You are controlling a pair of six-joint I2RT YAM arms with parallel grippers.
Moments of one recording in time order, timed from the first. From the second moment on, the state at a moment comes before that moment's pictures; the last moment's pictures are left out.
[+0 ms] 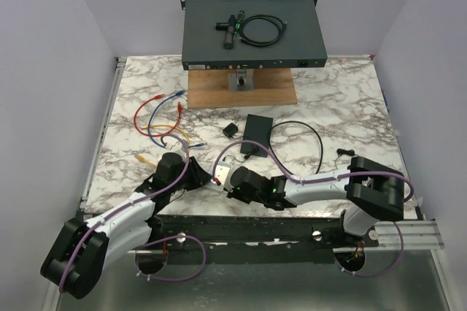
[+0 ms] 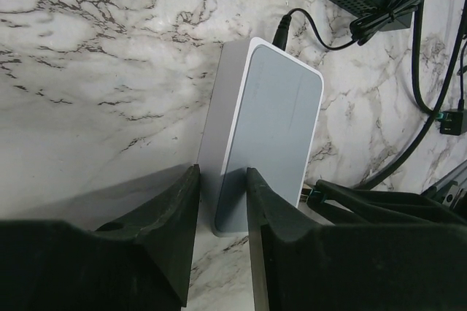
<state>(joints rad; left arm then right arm) -0.49 0.92 0.15 0.15 0.21 -0.79 1.26 1.62 0.74 0.10 0.21 -0.13</state>
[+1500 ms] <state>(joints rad) -0.48 0.98 0.15 0.25 0.22 -0.77 1.18 1.60 0.76 0.06 0.04 -0.02</state>
